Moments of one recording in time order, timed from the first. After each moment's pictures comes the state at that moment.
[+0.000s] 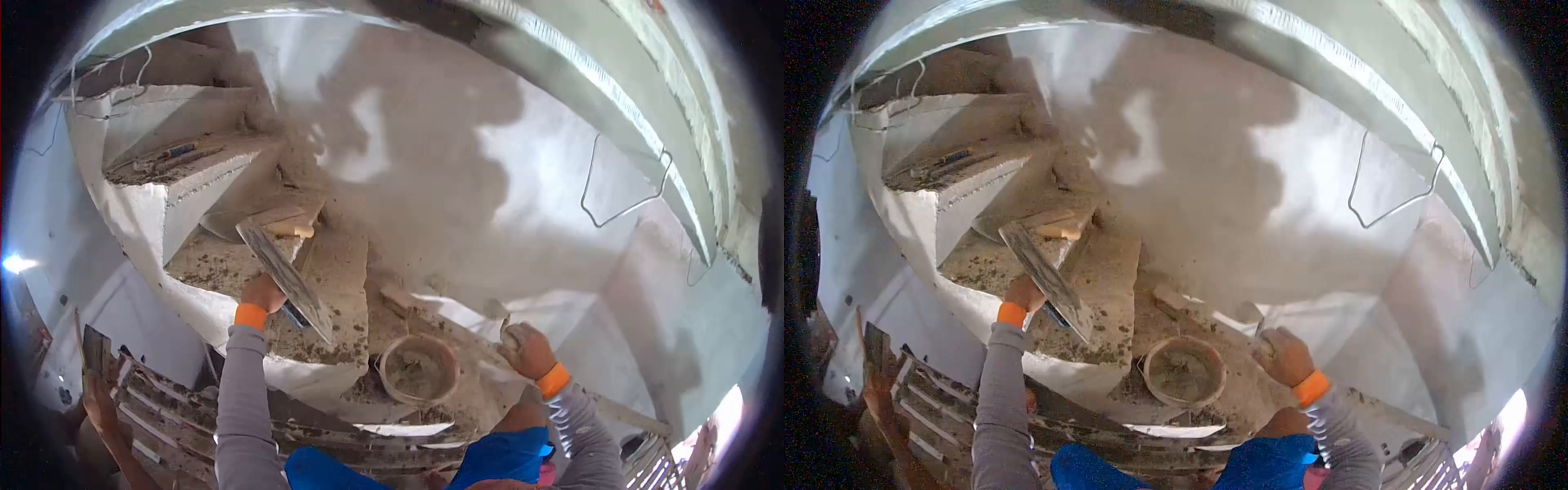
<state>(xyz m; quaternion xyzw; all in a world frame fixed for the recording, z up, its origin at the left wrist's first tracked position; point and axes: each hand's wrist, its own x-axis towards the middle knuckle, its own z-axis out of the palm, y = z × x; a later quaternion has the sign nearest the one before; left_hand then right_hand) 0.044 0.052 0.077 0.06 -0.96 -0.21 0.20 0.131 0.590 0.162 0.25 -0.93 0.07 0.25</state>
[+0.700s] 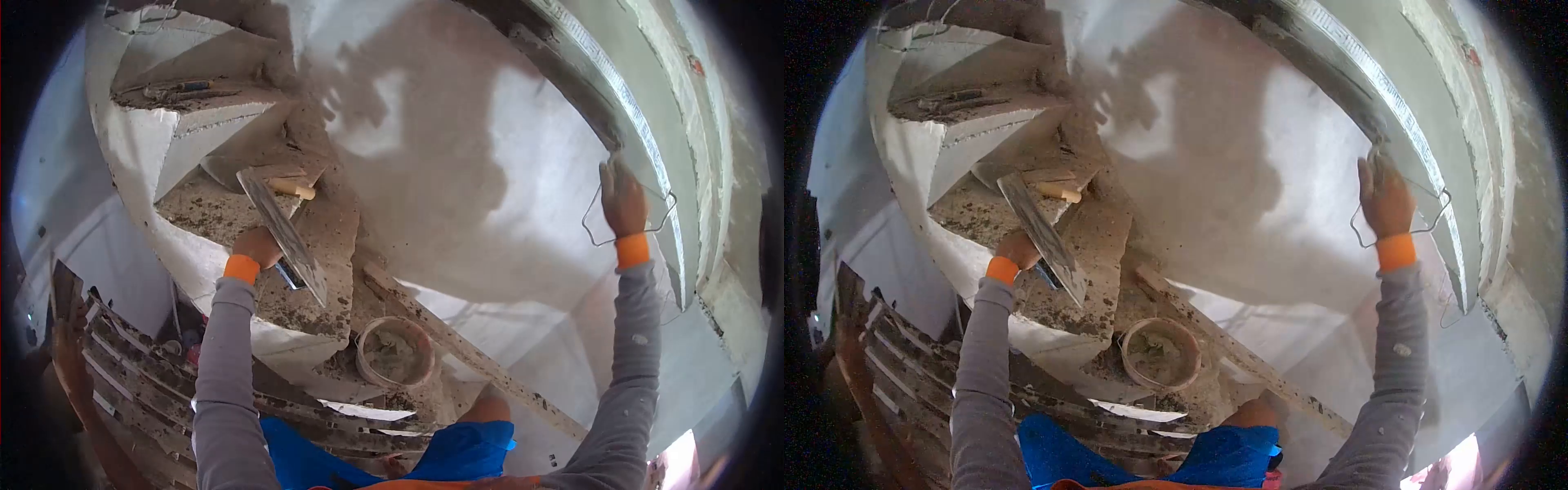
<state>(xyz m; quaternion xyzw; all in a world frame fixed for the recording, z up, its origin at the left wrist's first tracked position) 0.034 0.043 0.071 0.01 -0.98 -0.13 0.15 0.081 0.567 0.446 0.24 -0.68 -0.20 0.67</state>
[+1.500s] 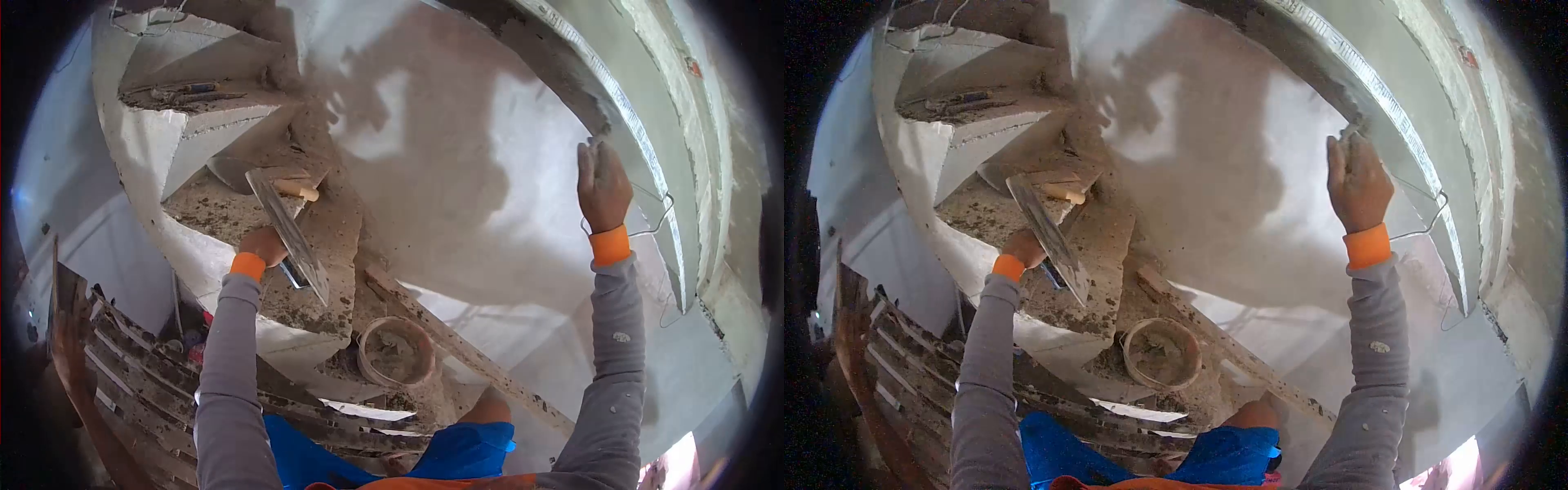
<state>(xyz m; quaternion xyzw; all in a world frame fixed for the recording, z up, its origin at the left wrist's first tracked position) 0.057 0.058 0.097 0.05 -0.98 -0.15 0.10 0.111 0.485 0.429 0.28 -0.62 -0.08 0.73</state>
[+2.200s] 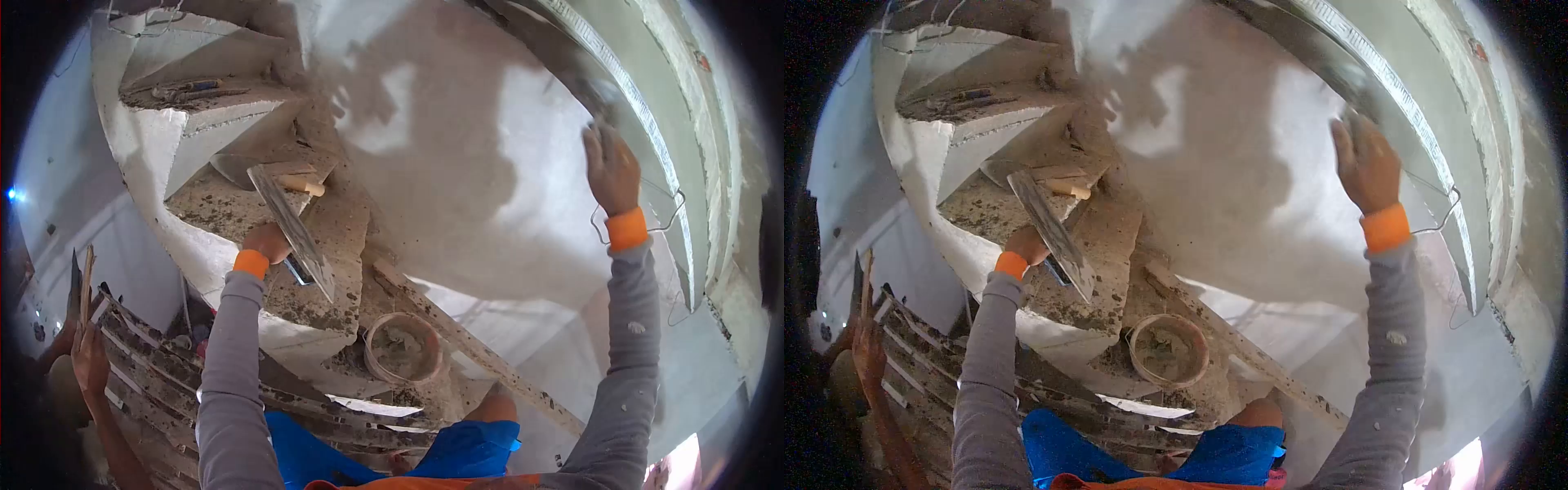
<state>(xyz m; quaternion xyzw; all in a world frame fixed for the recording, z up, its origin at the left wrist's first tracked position) 0.060 0.060 0.100 0.04 -0.98 -0.15 0.12 0.100 0.487 0.446 0.37 -0.61 -0.11 0.69</state>
